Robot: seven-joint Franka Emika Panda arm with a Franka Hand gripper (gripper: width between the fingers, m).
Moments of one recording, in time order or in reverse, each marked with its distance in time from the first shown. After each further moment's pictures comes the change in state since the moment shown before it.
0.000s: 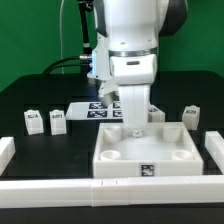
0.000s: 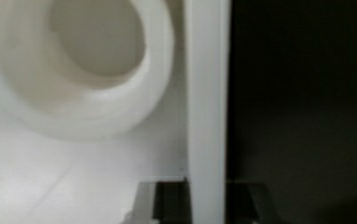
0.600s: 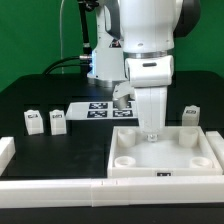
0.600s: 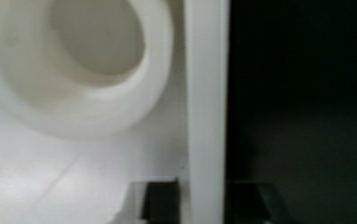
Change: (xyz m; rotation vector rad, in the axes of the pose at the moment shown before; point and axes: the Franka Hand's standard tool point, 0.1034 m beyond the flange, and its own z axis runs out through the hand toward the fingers) arm 0.014 0.008 0.001 -0.010 0.010 0.035
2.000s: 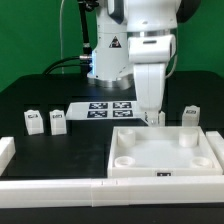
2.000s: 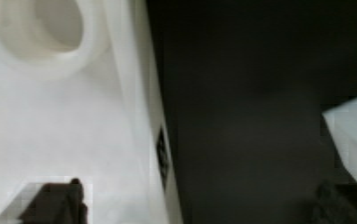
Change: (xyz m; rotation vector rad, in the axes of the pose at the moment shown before) arm 0.012 -0.019 -0.042 -0.053 -0.003 0.139
